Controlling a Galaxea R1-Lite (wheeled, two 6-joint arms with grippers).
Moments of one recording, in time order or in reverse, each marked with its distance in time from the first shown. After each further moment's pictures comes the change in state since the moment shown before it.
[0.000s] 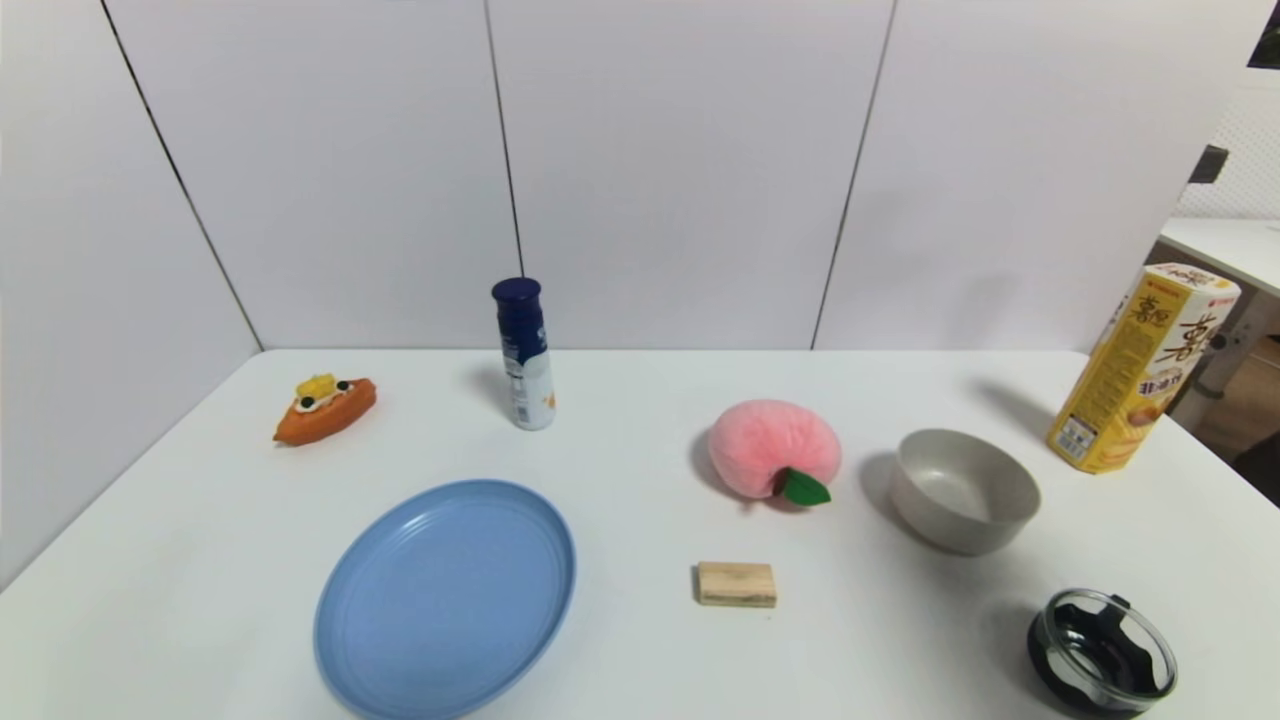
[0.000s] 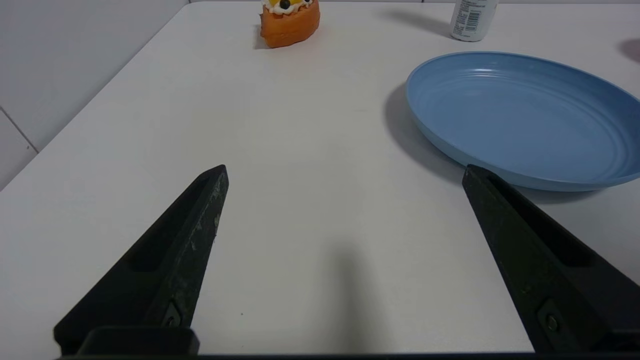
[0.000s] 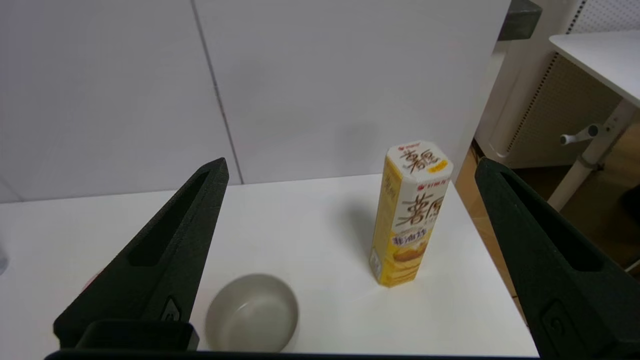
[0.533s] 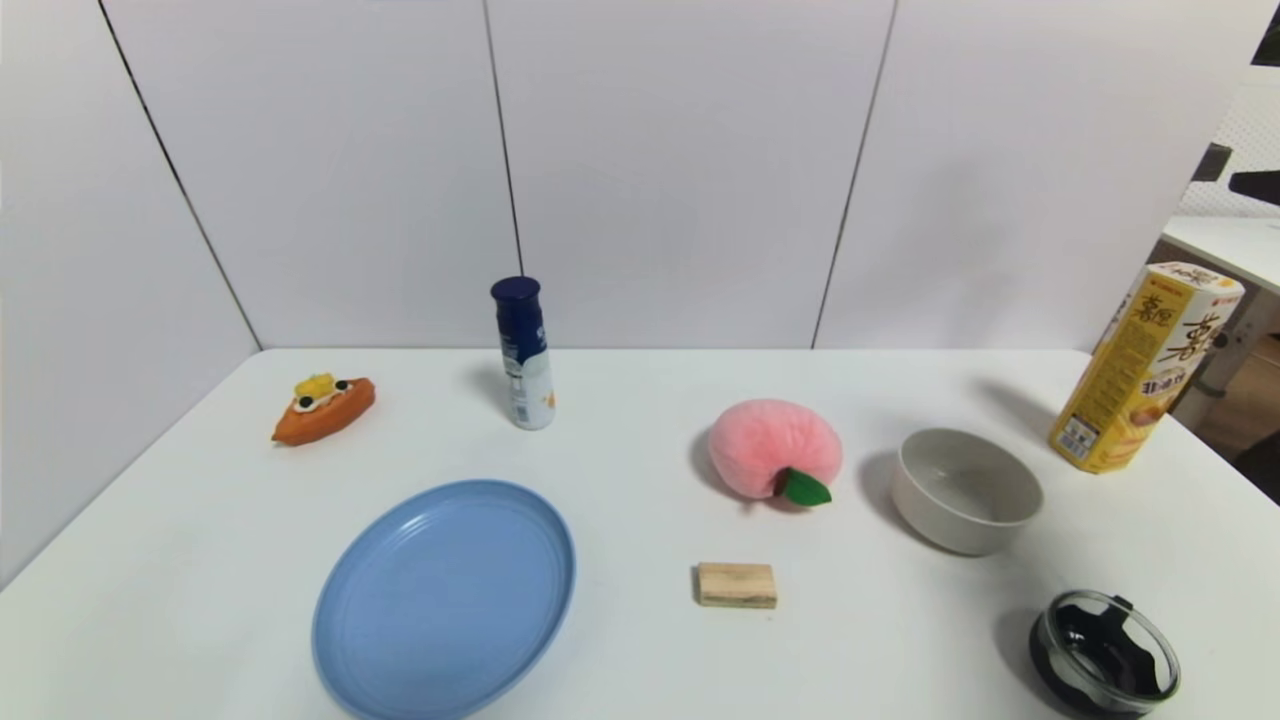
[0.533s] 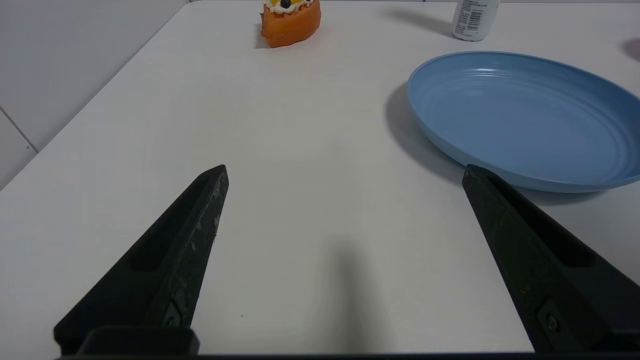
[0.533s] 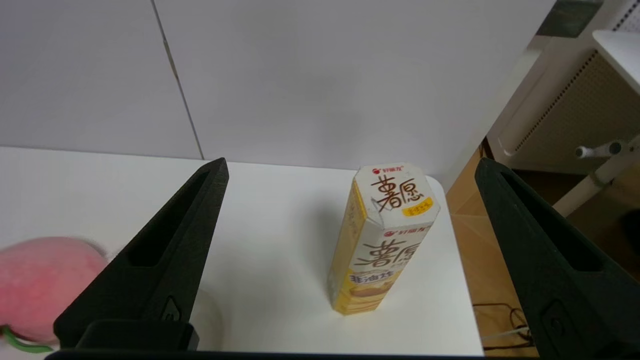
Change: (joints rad) left arm 0.000 0.000 0.000 0.000 0.000 0.000; right arm -0.258 0.285 -0.103 -0.069 0.364 -0.184
